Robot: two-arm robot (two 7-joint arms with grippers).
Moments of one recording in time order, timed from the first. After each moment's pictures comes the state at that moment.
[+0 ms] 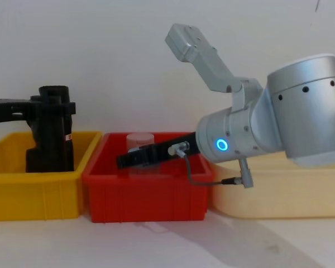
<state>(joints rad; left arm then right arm) -0.59 0.43 0.30 -1.13 -0.49 0.10 -0.54 0.60 0.01 -0.50 -1.20 0.18 0.52 0.33</state>
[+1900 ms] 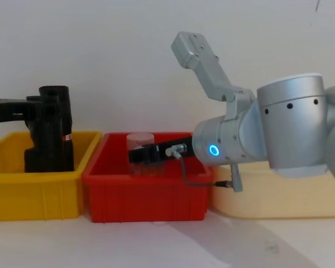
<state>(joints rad) -0.59 0.43 0.30 -1.13 -0.49 0.10 -0.54 0.63 -0.05 -0.46 -1.07 0.17 0.41 0.26</state>
